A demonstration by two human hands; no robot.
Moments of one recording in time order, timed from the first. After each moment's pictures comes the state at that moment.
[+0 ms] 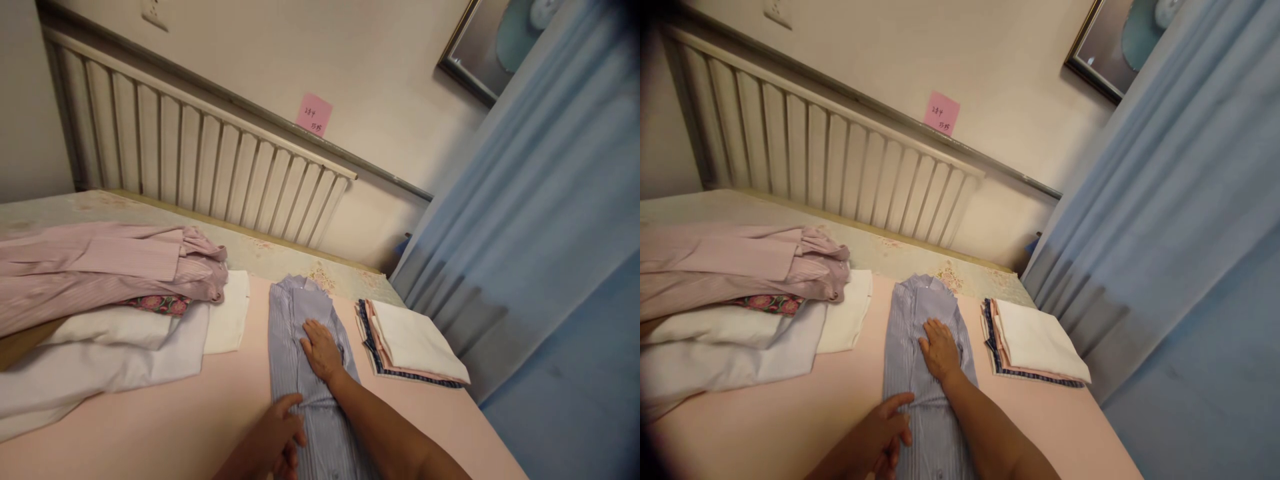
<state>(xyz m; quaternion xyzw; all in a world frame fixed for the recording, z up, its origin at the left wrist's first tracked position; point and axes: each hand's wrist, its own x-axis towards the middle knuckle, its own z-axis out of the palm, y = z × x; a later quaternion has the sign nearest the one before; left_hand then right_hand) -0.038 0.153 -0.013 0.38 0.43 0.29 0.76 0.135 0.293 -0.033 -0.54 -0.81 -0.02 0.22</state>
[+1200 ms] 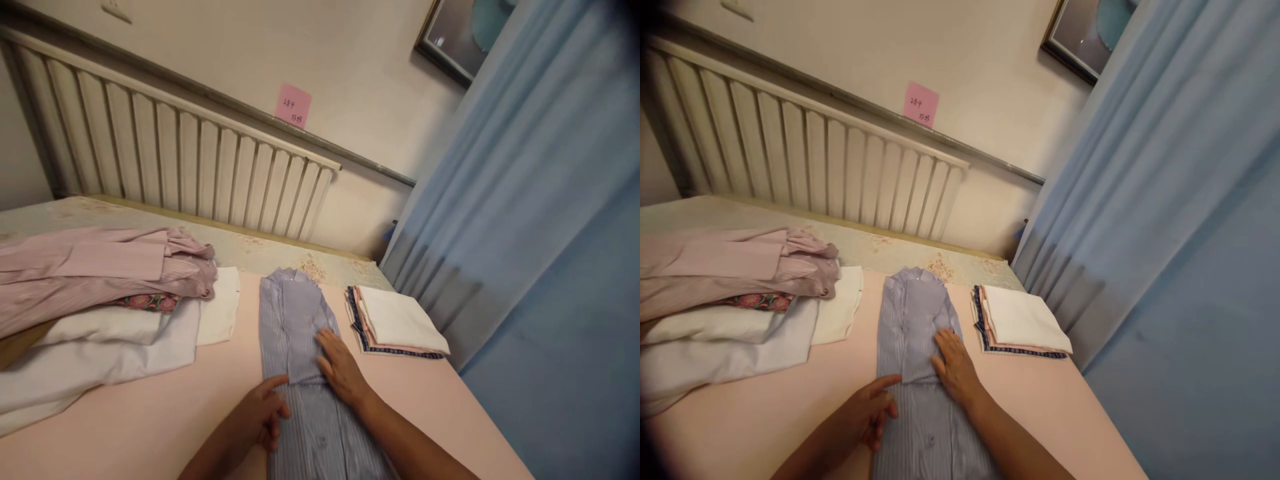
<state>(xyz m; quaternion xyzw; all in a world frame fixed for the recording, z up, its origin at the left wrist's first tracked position) -0.059 0.147 -0.011 0.42 0.39 0.31 0.76 0.191 0.196 -0.001 -0.52 -0.82 0.03 0.23</state>
